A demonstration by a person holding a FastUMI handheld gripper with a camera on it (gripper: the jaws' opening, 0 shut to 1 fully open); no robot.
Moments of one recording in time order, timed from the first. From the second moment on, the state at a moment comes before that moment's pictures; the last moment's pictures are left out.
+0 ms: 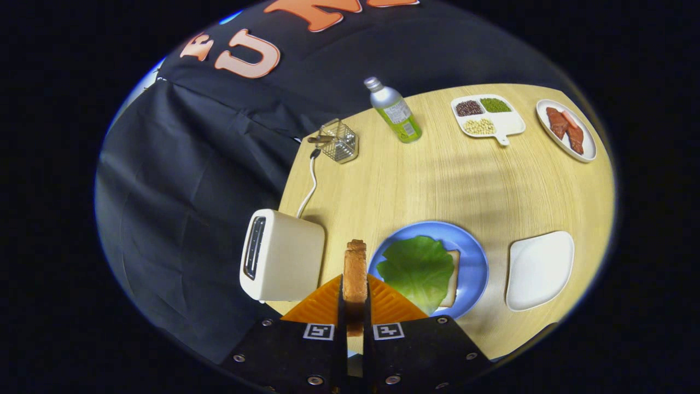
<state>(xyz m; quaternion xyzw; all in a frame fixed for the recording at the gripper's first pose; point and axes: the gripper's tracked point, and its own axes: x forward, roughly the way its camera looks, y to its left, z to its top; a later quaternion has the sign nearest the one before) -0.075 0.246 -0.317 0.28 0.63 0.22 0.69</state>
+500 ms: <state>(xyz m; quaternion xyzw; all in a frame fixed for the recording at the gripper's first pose) -0.090 0.238 -0.361 0.29 0.63 0.22 0.68</state>
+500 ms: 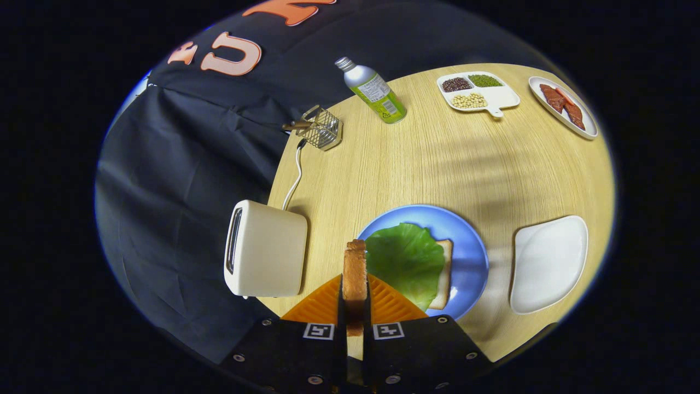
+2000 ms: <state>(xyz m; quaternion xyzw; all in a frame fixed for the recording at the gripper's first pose) 0.021 0.119 -0.216 0.18 0.38 0.17 0.89</state>
